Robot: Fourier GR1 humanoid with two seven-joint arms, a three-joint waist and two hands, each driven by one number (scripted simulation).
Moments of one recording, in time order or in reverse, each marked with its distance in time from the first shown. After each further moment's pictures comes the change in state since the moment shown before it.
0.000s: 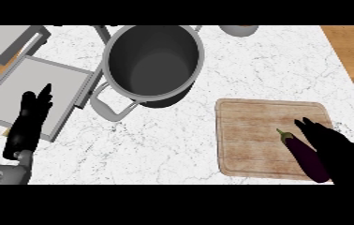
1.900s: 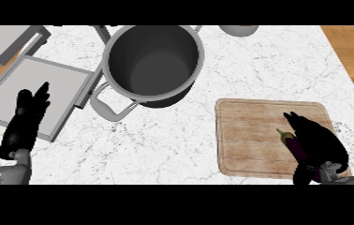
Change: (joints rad) left arm 0.004 -0.132 0.168 -0.068 -0.167 -0.150 0.055; right arm -0.074 0.331 -0.157 0.521 0.407 0.045 -0.366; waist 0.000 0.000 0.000
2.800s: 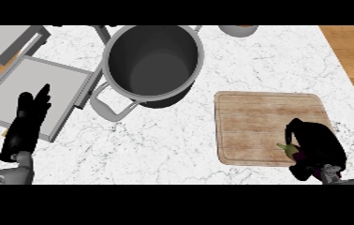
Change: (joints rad) left arm 0.012 -0.048 0.037 -0.017 -0.042 -0.027 -0.005; right arm 0.015 0.002 -0.002 0.066 0.186 -0.190 -0.216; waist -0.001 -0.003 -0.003
